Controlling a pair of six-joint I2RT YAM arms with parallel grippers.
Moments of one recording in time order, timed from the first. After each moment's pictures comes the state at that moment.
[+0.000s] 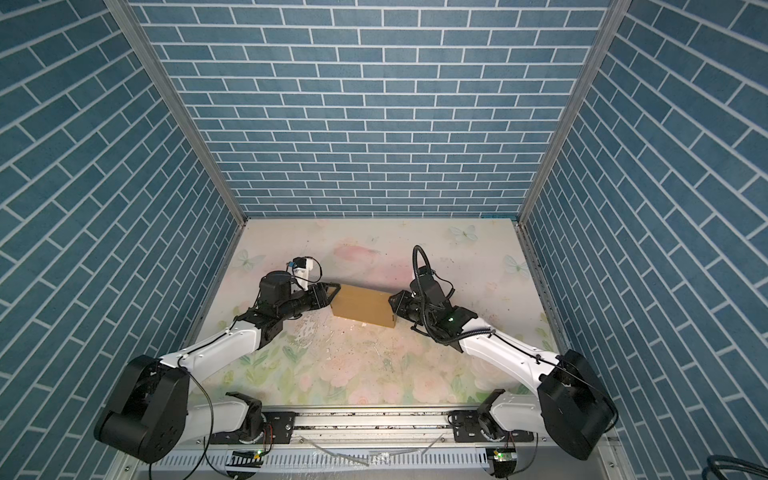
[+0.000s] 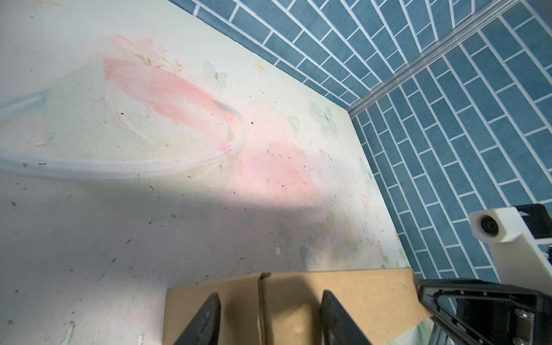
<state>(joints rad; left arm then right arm) -0.33 1.28 0.56 0.23 0.40 -0.59 0.77 1.26 0.72 -0.06 -0.09 0.99</state>
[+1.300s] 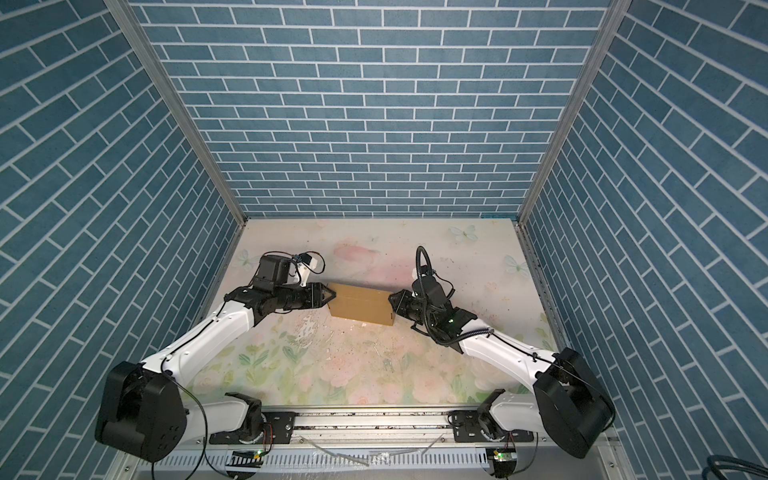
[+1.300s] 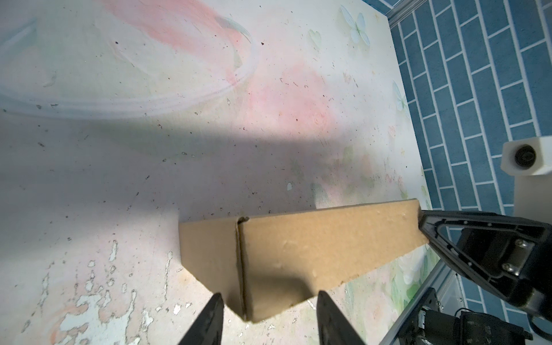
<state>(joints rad) -0.29 1.28 0.84 -0.40 0.49 -0.37 0.75 1.27 0.69 0.02 -0.11 0.97</state>
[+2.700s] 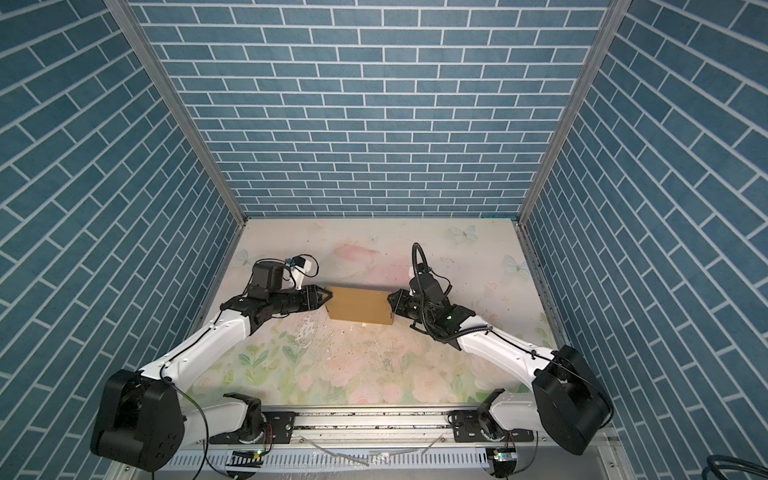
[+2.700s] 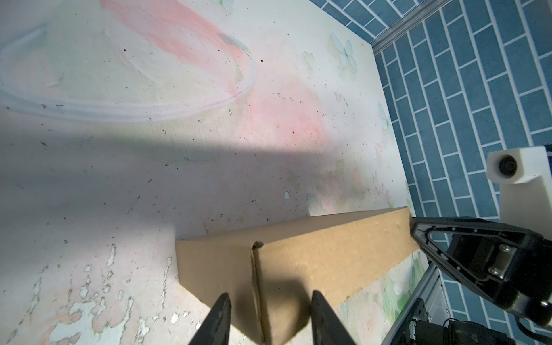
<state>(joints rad) -0.24 1.23 0.73 -0.28 0.54 -0.42 0.75 1.29 0.73 -0.04 -0.11 0.89</state>
